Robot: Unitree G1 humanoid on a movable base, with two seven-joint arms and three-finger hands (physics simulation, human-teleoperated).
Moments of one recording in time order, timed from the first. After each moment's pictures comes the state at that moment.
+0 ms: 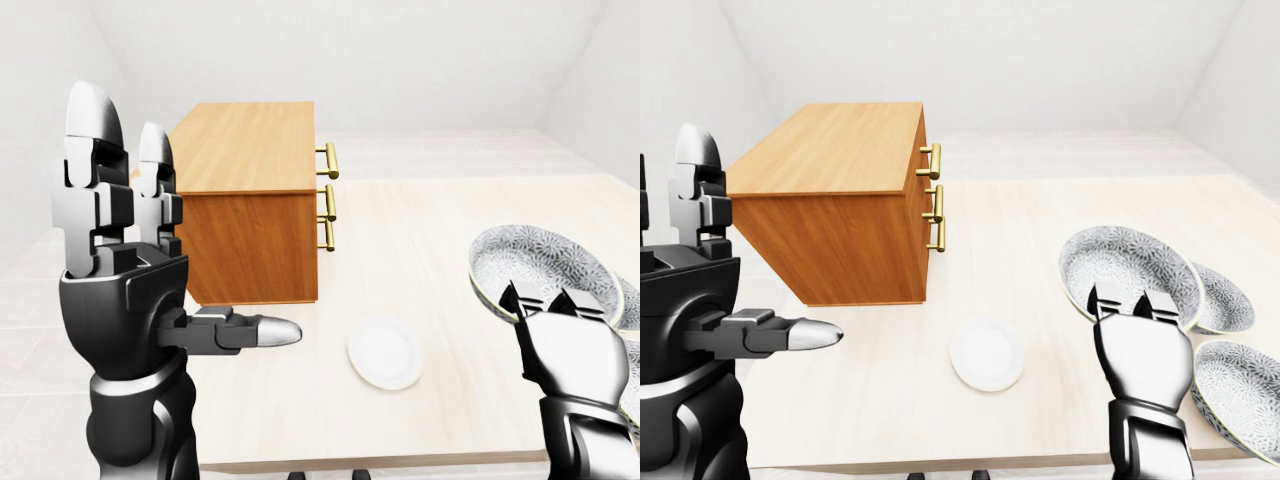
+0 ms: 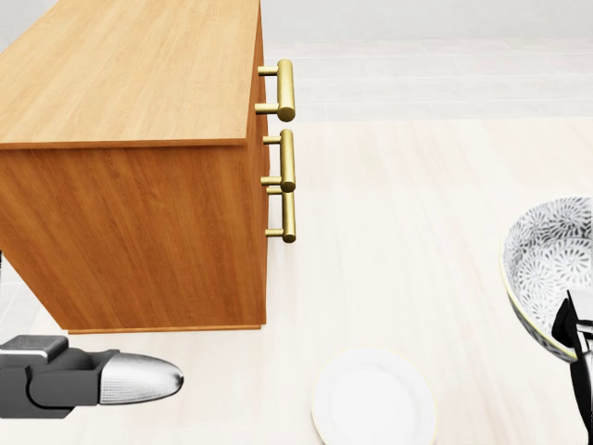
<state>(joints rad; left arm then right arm) -0.03 0.03 0.06 -0.92 -0.02 0.09 -0.07 0.36 0.00 -0.36 -0.67 -1.50 -0.09 0.11</state>
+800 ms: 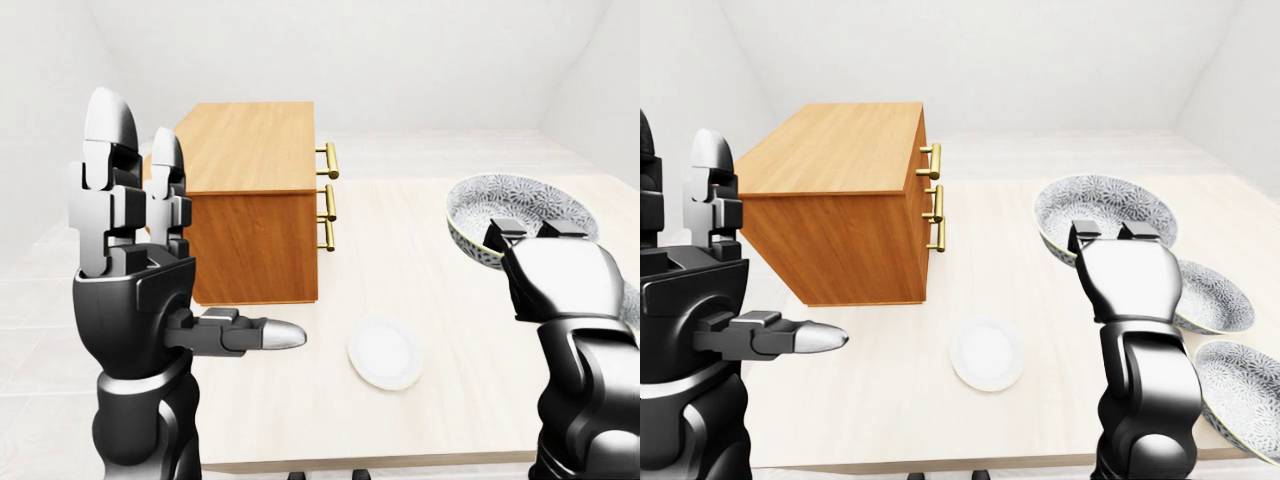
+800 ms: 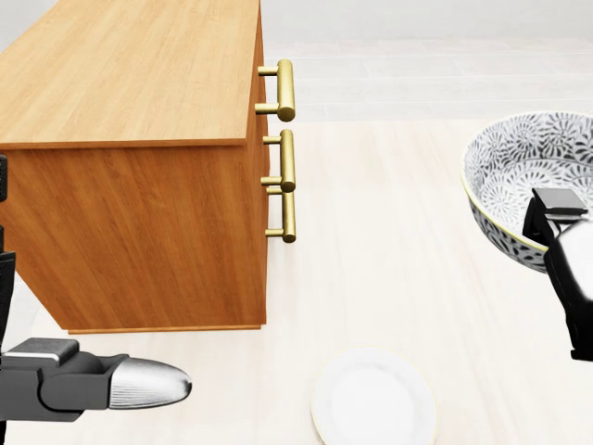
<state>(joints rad) -0.02 0.03 0.04 -0.91 -0.02 0.09 -0.08 -0.07 -0.17 -0.31 -0.77 -1.49 -0.03 0.69</state>
